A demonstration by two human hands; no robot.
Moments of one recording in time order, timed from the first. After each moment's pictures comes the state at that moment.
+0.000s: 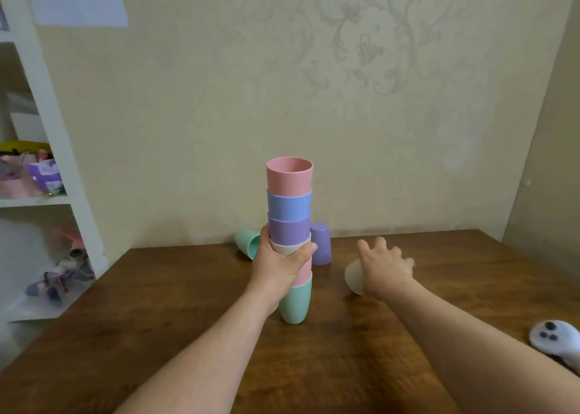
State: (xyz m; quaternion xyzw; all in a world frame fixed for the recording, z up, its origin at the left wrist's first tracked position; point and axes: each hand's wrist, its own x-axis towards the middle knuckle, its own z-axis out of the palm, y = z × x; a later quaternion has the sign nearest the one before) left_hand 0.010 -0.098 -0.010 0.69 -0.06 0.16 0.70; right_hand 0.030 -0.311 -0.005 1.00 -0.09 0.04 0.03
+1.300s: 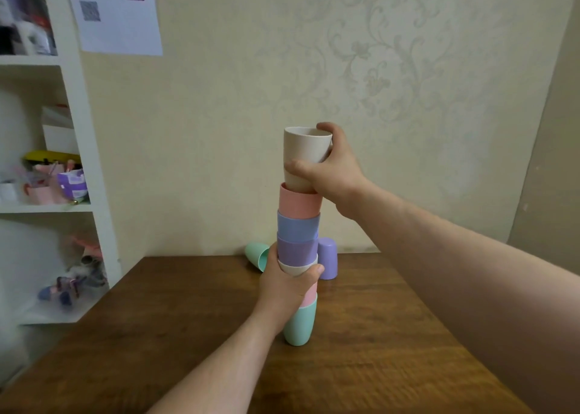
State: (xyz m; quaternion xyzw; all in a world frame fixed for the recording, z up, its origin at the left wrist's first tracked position) left_hand -0.029 -0.086 0.004 0.73 -0.05 0.15 0.66; right_hand -0.013 -0.202 0.191 0.74 0.18 0.22 -0.61
